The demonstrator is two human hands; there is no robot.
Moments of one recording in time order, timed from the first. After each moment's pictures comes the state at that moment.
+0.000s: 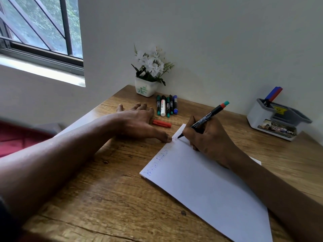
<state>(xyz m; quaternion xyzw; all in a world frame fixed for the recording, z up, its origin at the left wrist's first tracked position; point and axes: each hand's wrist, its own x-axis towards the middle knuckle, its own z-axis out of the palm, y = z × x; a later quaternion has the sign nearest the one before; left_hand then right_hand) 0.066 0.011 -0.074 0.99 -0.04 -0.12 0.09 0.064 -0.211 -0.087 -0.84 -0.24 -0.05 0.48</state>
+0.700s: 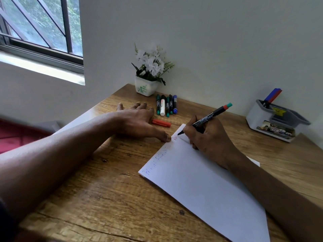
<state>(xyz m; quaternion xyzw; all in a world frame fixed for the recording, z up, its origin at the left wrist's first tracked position) 0.070 0.012 -0.077 0.99 -0.04 -0.11 0.09 0.067 -0.212 -0.091 -0.85 -0.23 -0.08 0.47</state>
